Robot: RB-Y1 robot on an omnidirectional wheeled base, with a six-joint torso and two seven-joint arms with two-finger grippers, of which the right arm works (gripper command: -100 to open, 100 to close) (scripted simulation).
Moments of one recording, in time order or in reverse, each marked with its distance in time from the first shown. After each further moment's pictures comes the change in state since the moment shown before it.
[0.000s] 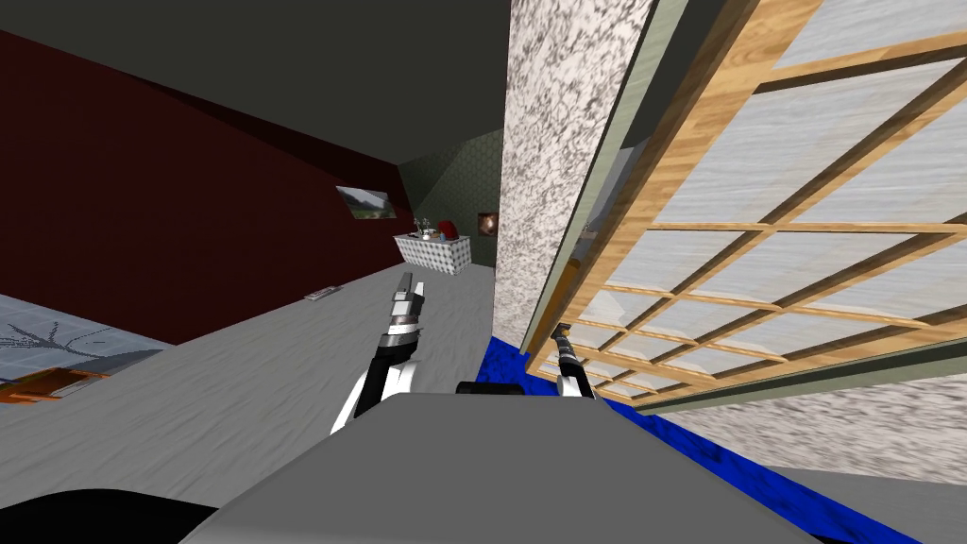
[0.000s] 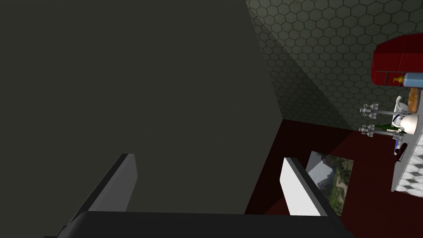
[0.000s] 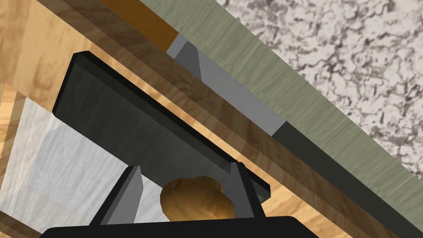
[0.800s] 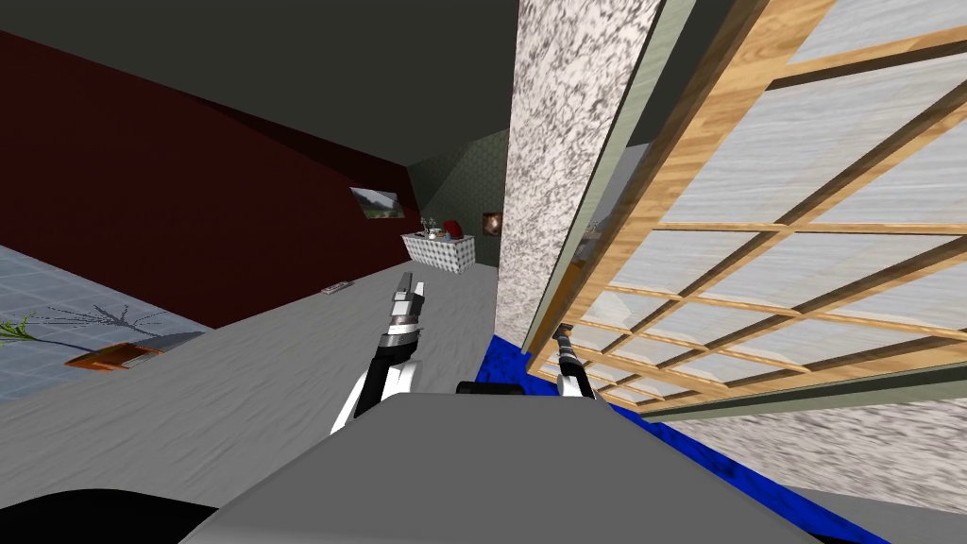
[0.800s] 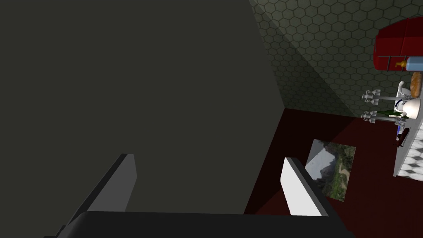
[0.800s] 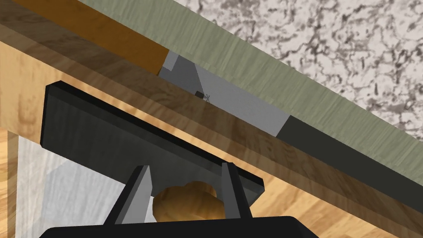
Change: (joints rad) arm -0.009 -0.012 0.020 0.018 -0.022 -0.025 -0.184
